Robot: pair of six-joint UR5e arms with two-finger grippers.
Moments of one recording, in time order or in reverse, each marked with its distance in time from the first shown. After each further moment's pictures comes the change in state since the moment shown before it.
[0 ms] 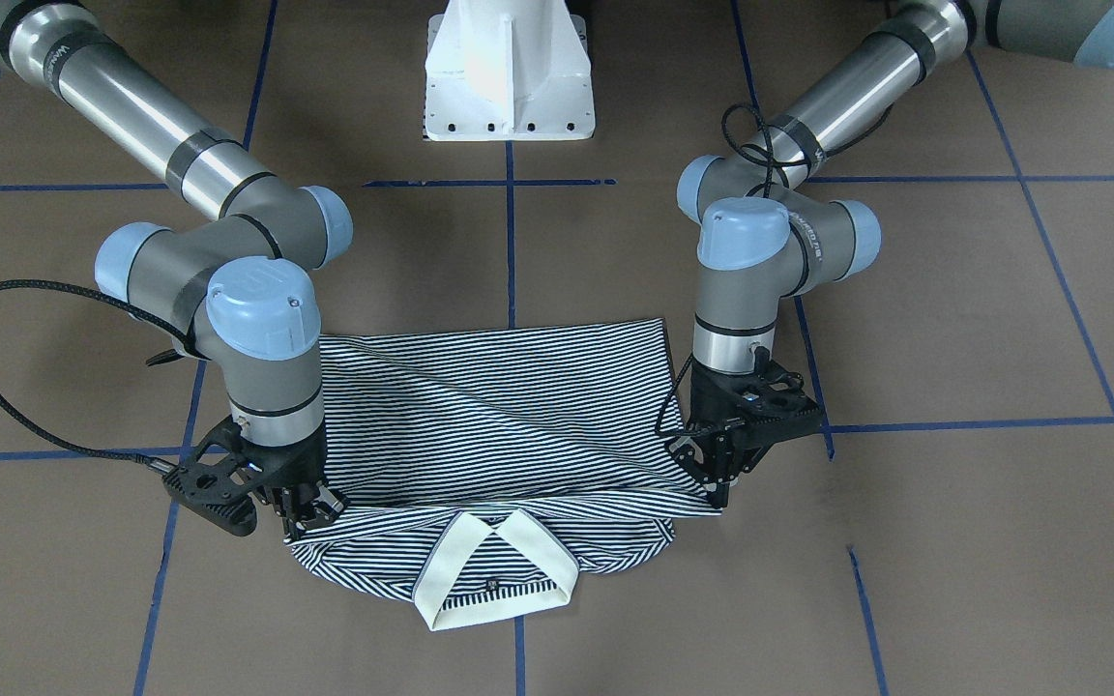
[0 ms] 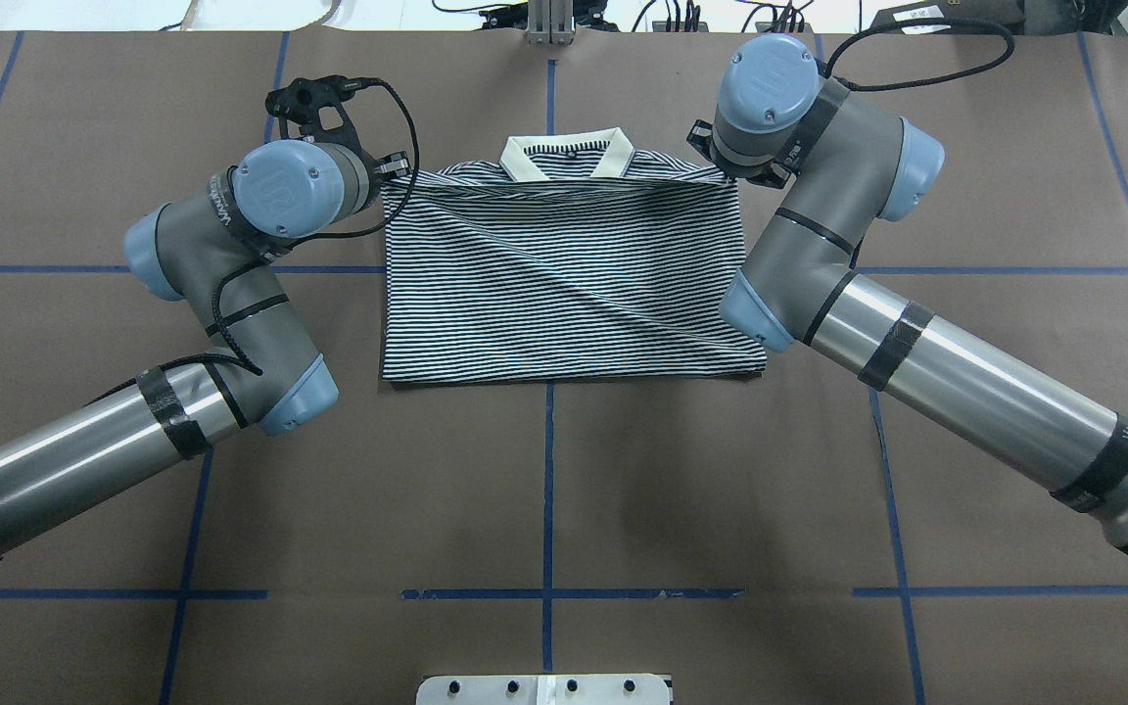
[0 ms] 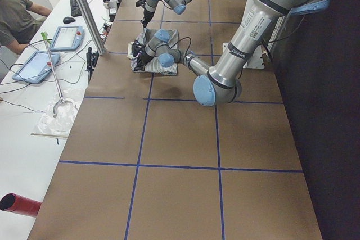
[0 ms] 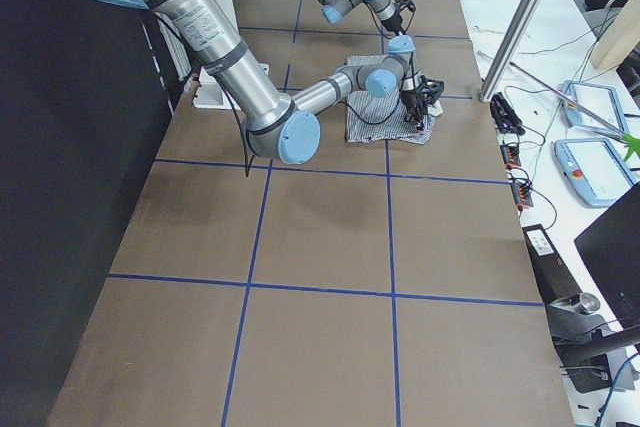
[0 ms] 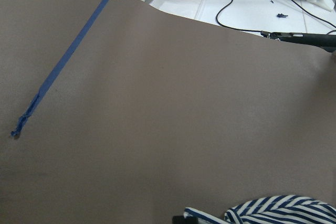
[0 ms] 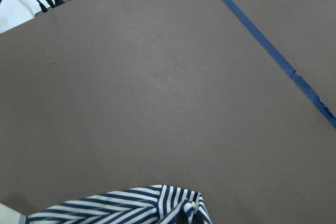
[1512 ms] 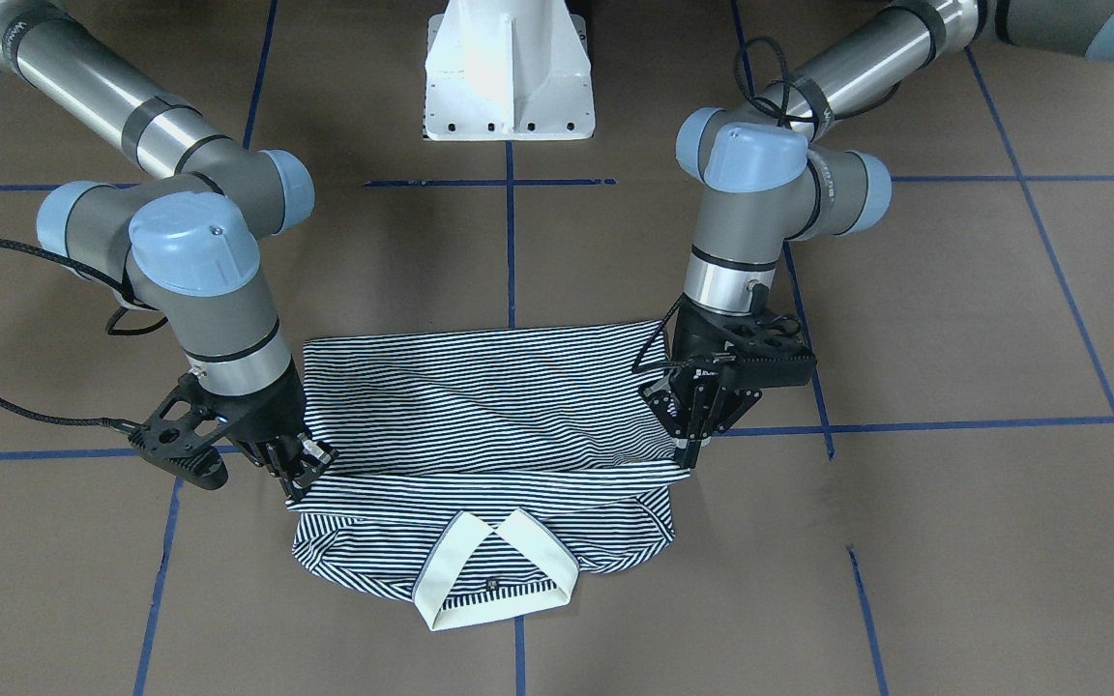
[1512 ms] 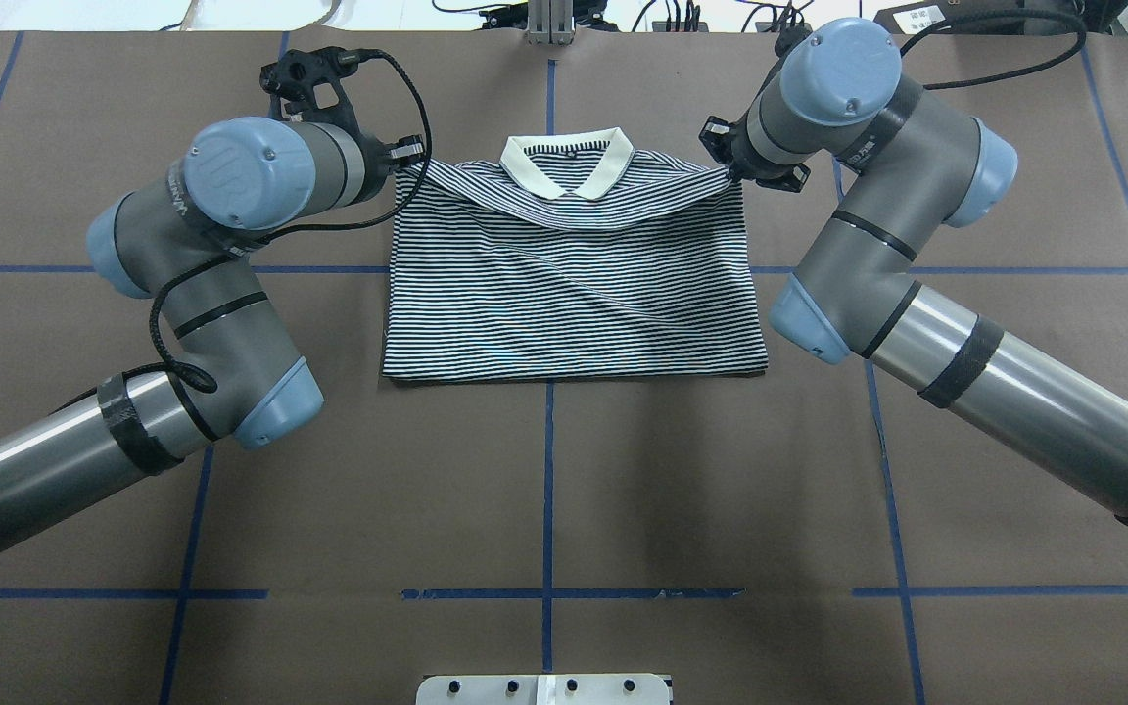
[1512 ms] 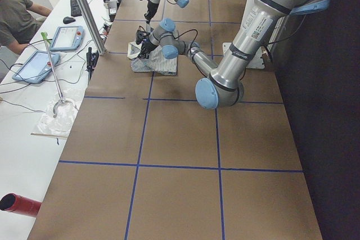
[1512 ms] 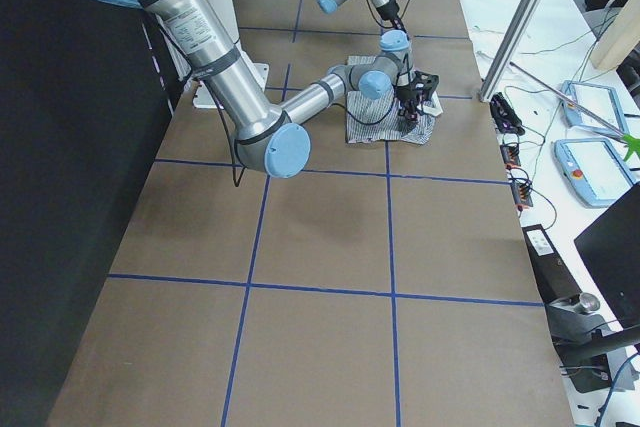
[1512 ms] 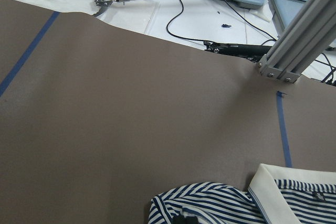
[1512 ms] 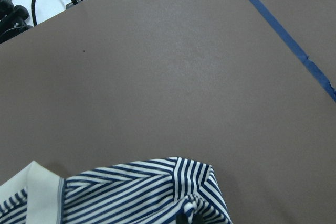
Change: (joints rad) left arm -0.007 0.065 -0.241 0.035 -0.067 0.025; right arm 0.035 -0.121 0.230 0.037 0.136 -0.009
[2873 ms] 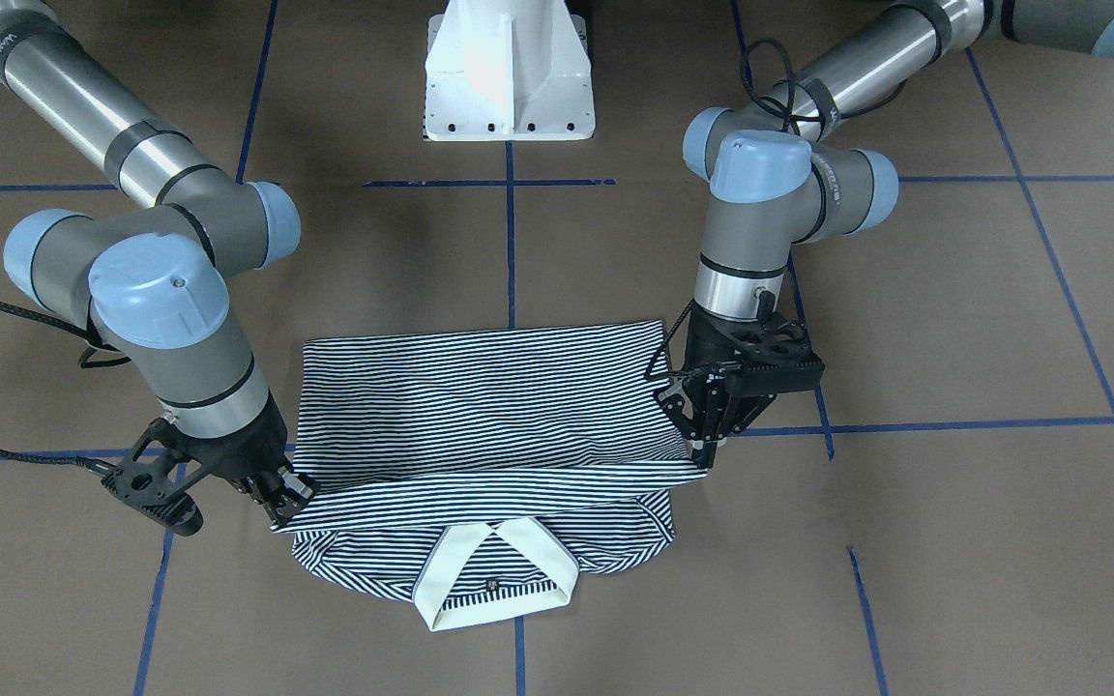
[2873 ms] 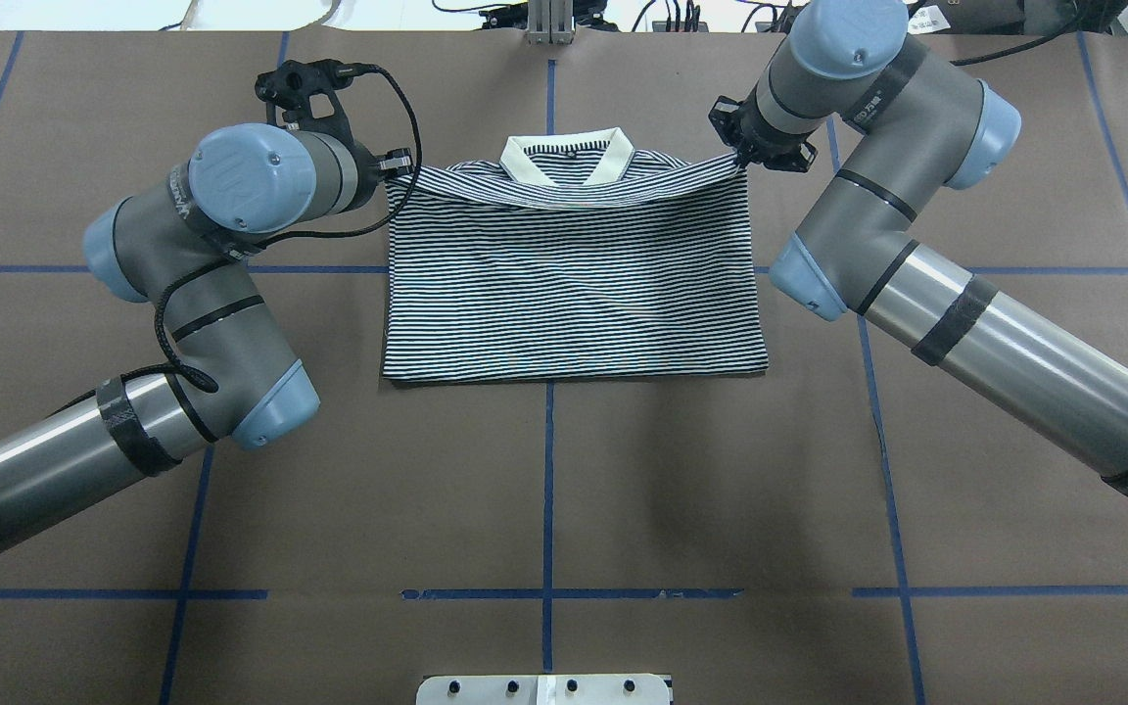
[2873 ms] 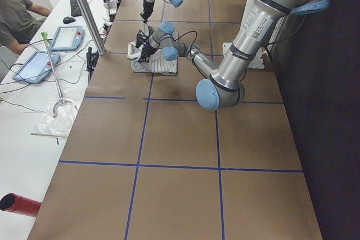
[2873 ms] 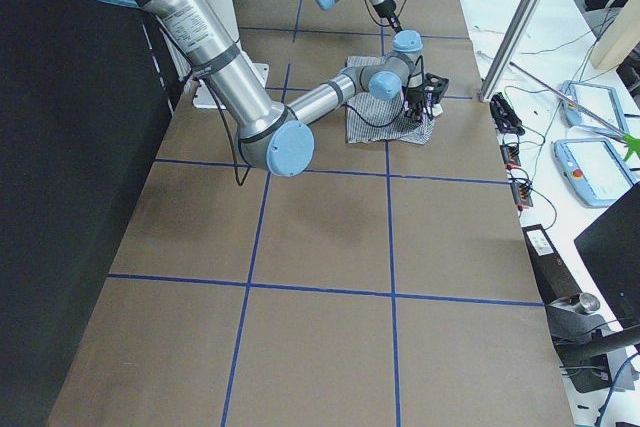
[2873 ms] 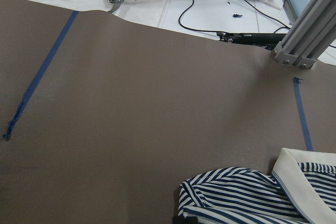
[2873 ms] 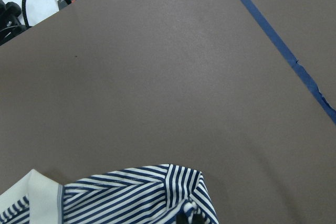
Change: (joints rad) left arm 0.001 -0.012 0.080 0.008 0.005 0.035; right arm 0.039 0.072 -0.150 0.008 0.054 -0.020
